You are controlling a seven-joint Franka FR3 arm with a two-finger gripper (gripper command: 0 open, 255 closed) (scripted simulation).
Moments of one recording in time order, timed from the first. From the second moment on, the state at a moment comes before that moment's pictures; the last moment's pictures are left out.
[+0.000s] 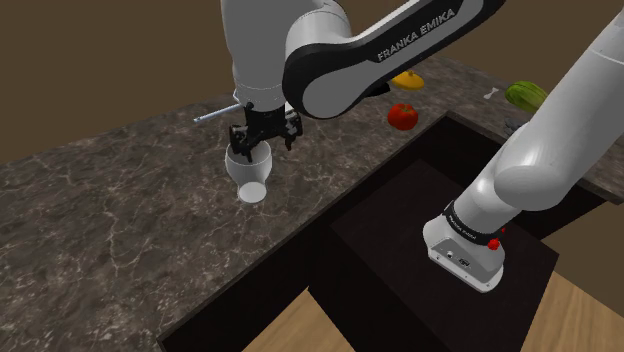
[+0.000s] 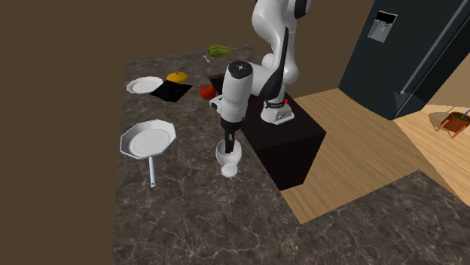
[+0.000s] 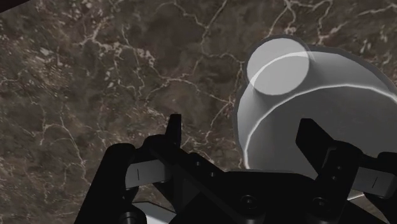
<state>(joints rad) 0.13 0.05 0.65 -2.17 -0.24 2.17 1.19</state>
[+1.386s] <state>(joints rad) 0.12 0.00 0.65 -2.13 -0.19 2.09 1.14</state>
